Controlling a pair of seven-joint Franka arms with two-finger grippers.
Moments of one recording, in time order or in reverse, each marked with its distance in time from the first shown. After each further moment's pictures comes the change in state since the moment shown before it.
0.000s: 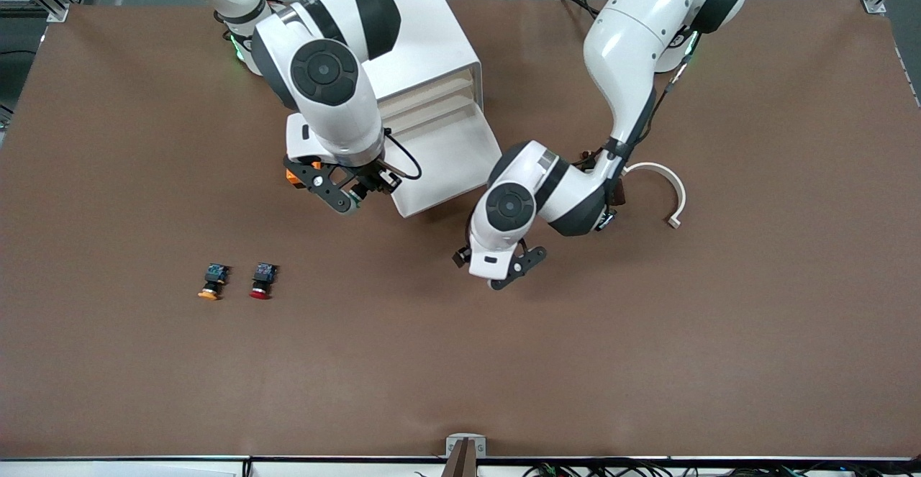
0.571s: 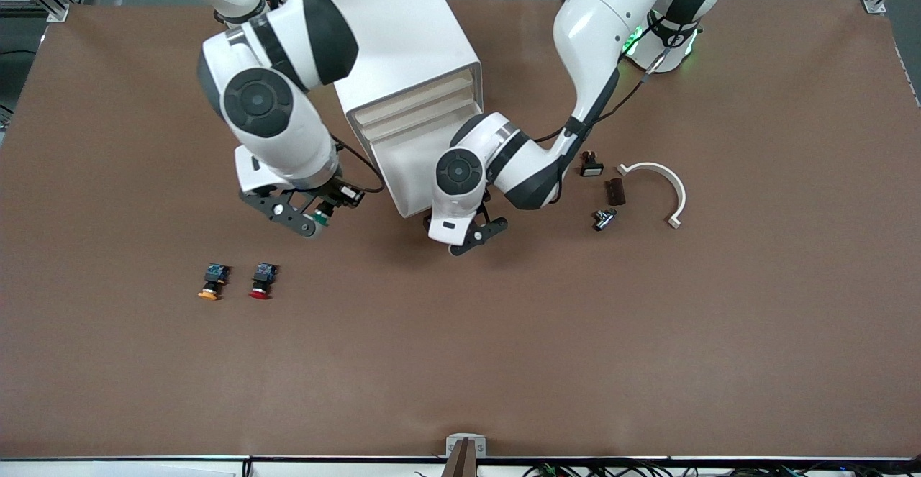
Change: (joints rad) left arm -0.110 0.000 -0.002 -0.012 0.000 -0.036 -0.035; right arm -0.121 -0.003 -0.005 -0.006 0.000 0.026 -0.300
